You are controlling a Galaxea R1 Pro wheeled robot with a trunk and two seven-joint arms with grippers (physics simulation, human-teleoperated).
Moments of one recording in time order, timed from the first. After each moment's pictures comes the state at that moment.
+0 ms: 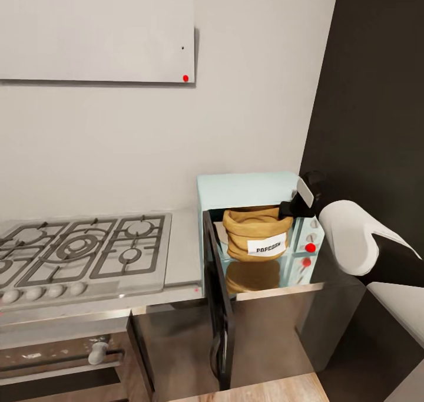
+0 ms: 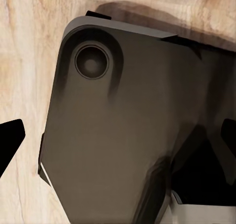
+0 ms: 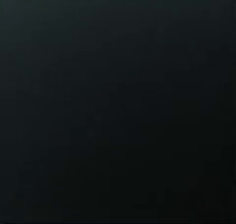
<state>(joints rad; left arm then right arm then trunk) 0.00 -0.04 0.03 -0.08 0.22 -0.08 0.01 -1.46 -0.03 -0.36 -0.27 0.30 1.05 -0.06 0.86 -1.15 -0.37</state>
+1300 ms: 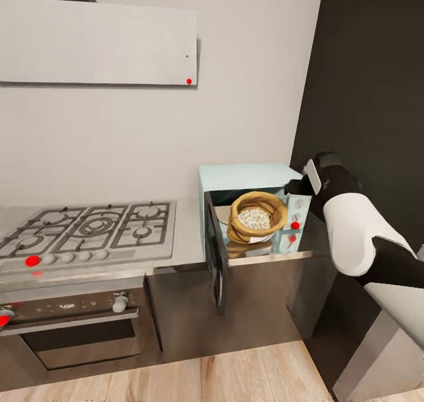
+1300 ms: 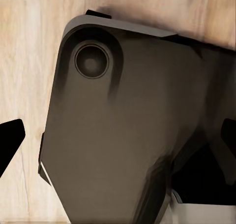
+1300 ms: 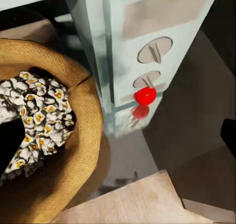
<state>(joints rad) 0.00 -0.04 0.03 -0.08 0.22 -0.08 0.01 -1.46 -0.01 -0.36 -0.51 0.32 1.04 -0.06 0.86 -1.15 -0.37</state>
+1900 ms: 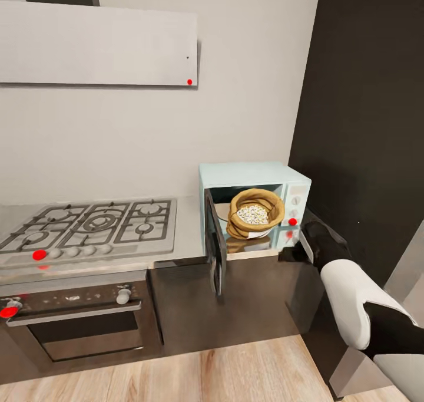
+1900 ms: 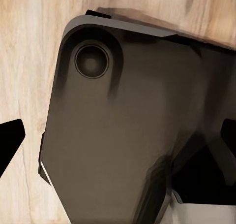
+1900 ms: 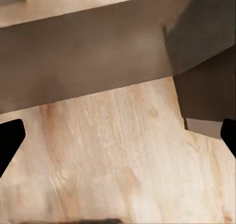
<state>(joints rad) 0.00 -0.04 0.03 -0.08 0.22 -0.08 0.01 -1.09 -0.05 -0.25 -0.49 0.33 1.03 0.15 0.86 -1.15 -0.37</state>
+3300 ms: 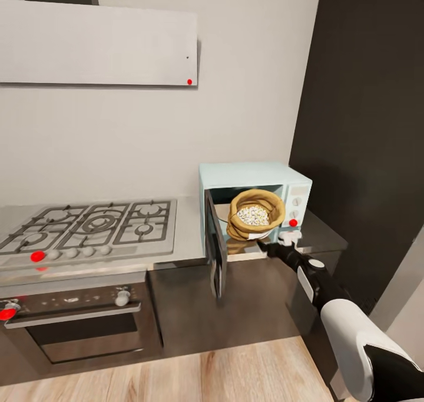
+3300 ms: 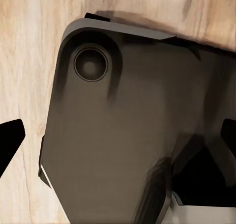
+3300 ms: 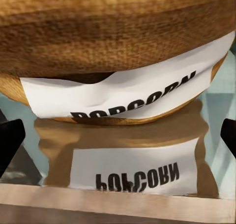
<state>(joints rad) 0.00 -0.04 0.02 -0.09 0.21 -0.08 0.01 -0.88 -0.03 -0.27 -0.51 0.18 -0.04 0.45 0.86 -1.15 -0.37</state>
